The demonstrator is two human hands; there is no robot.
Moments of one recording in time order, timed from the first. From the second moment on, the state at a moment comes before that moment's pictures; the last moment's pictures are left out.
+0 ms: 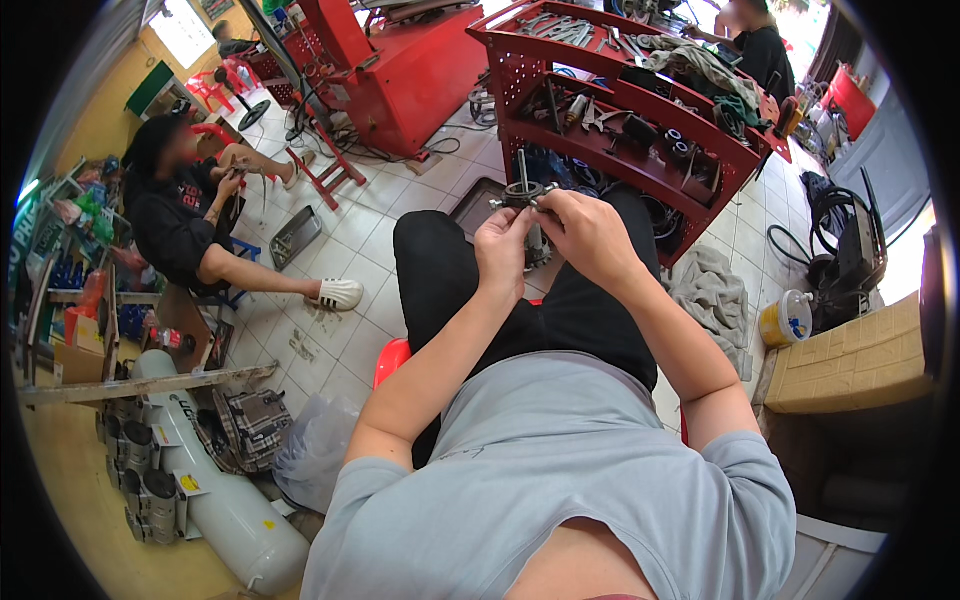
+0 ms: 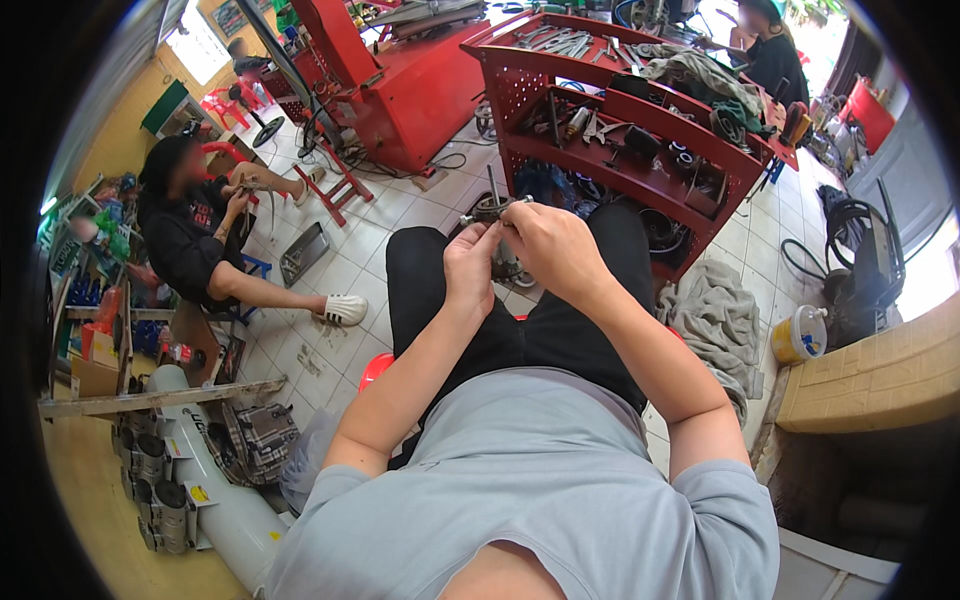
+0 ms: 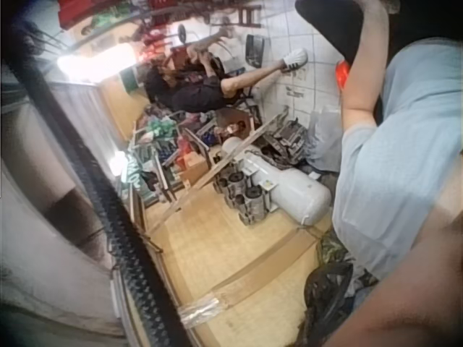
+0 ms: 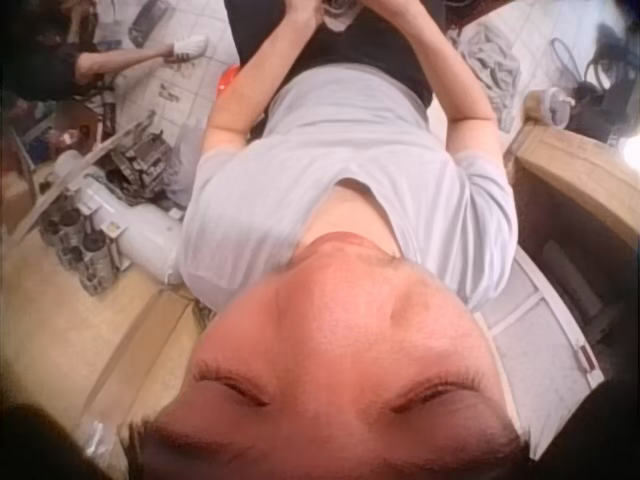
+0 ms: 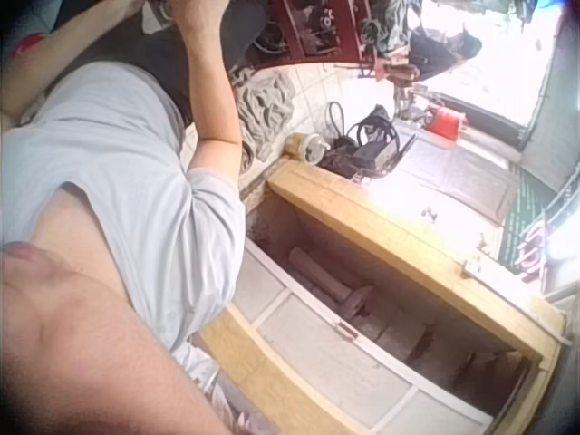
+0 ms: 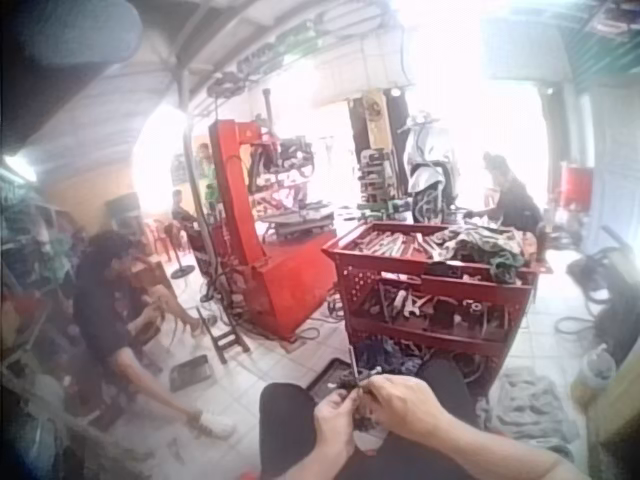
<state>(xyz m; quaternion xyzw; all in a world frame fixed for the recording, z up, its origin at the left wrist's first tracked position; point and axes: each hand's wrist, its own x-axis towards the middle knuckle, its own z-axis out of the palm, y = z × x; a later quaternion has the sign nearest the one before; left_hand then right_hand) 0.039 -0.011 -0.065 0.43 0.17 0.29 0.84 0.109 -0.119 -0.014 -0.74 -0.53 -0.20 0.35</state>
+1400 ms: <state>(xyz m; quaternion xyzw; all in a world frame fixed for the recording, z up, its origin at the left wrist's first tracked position) 0.043 -0.006 -0.083 0.54 0.14 0.33 0.76 0.097 -0.117 -0.011 -0.80 -0.48 -0.15 0.32</state>
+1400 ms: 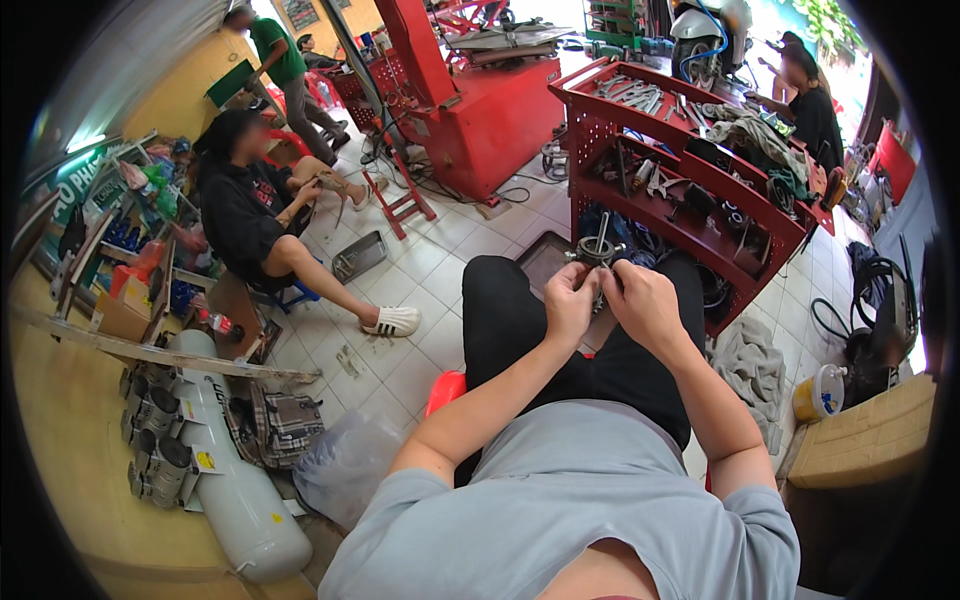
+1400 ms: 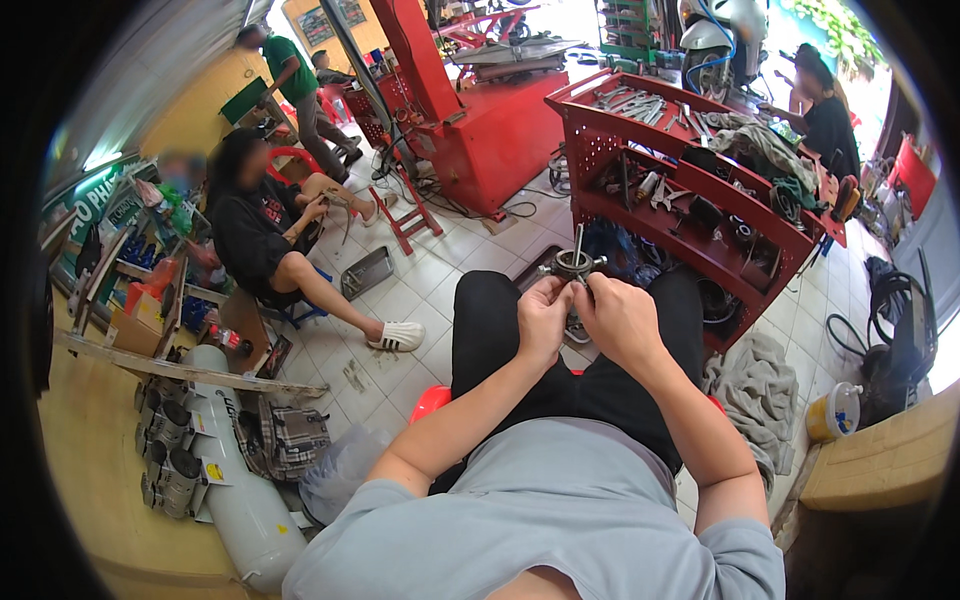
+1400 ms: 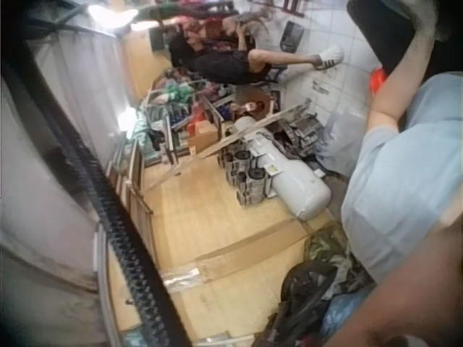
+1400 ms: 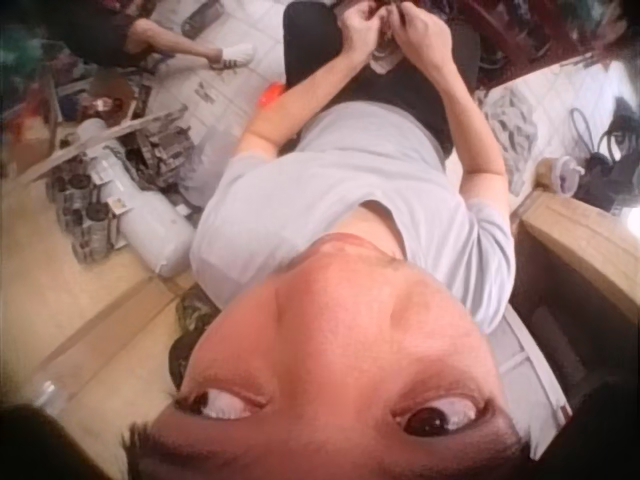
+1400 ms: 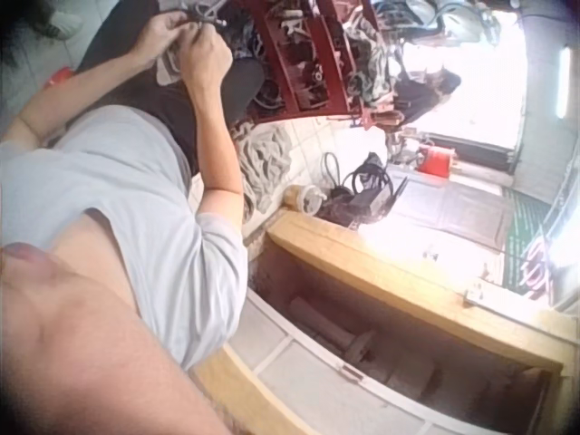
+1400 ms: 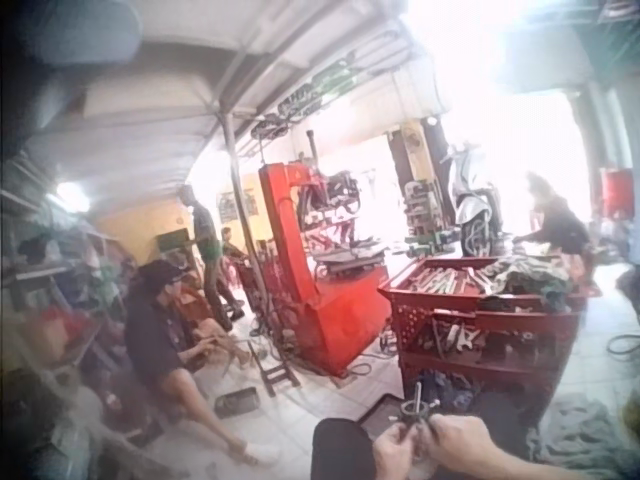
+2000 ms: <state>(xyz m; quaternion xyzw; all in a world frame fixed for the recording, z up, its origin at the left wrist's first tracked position) 0.043 0.004 -0.080 0.41 0.12 0.32 0.84 0.114 -0.127 0.009 -0.79 -0.44 -0.07 0.42</state>
